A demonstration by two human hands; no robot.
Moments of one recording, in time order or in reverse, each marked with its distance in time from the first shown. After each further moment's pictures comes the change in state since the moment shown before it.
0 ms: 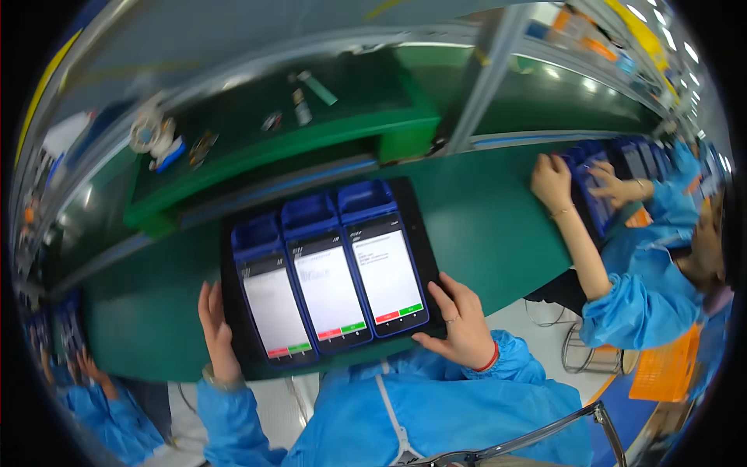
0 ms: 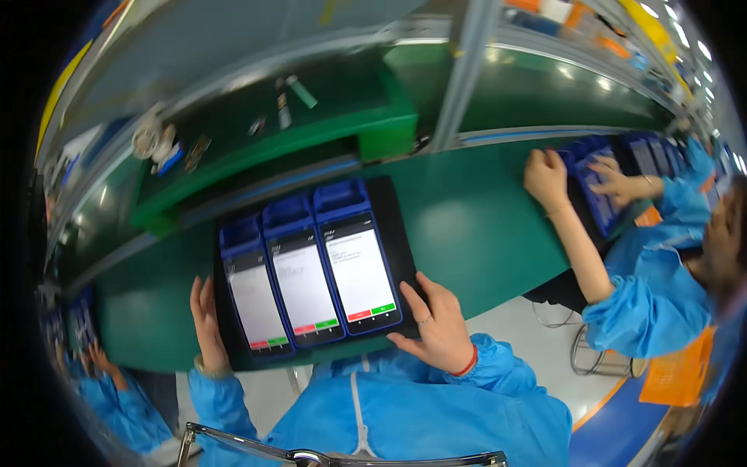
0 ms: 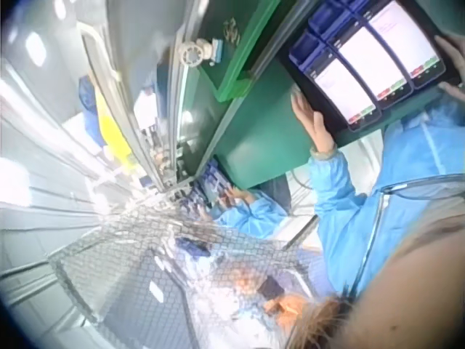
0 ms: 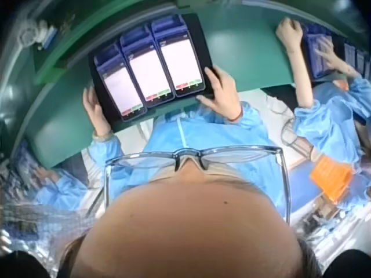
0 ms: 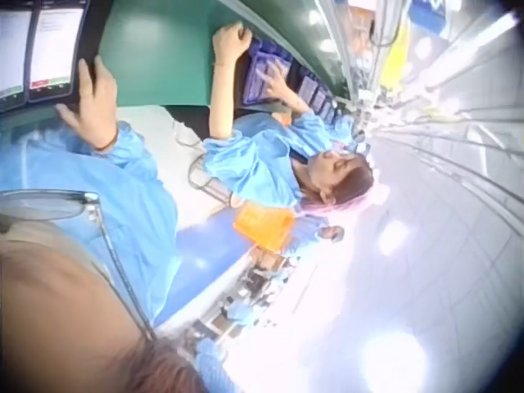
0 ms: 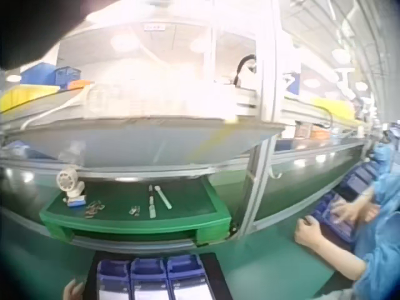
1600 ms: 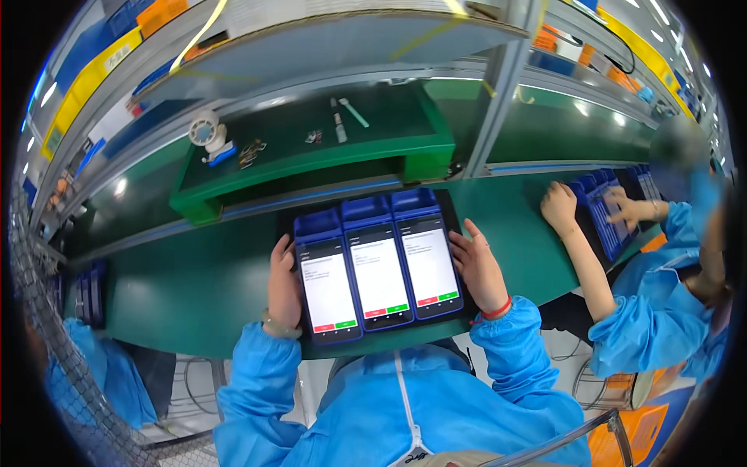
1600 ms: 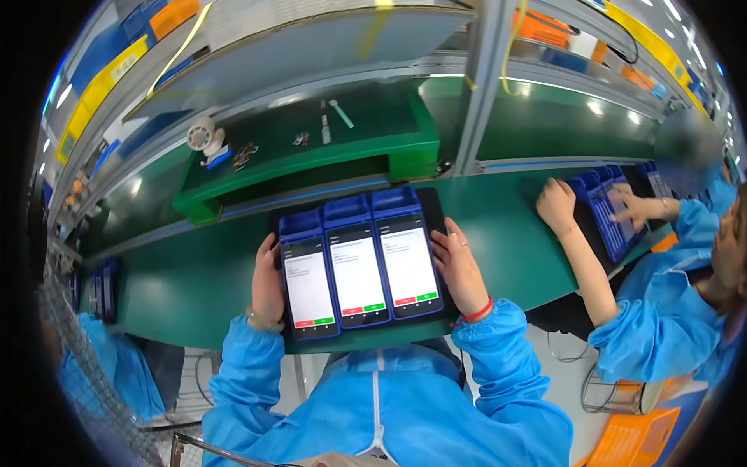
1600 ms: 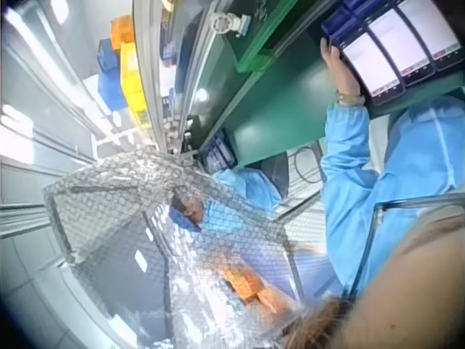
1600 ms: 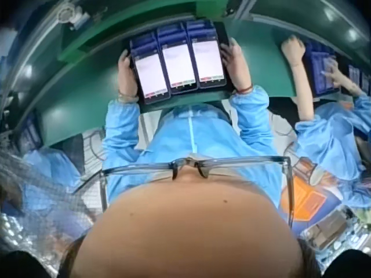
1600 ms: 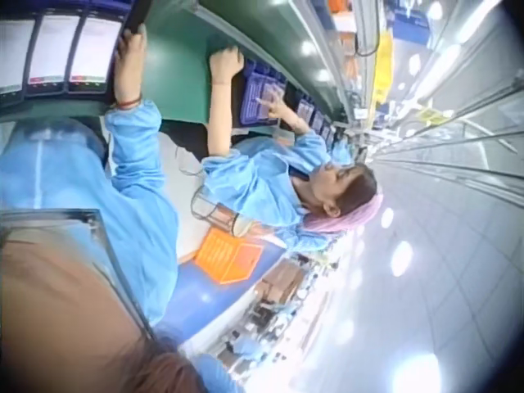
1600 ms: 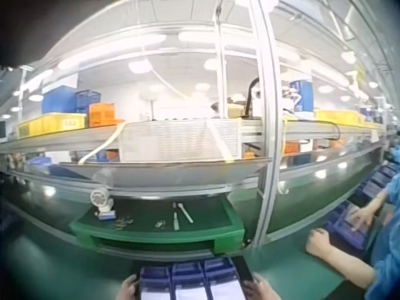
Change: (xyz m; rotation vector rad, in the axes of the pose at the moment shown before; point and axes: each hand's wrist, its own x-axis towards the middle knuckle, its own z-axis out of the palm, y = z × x) left_hand 0.032 0.035 0.056 -0.523 0.087 -0.233; right_hand 0.069 0.012 -0.007 1.406 0.116 0.529
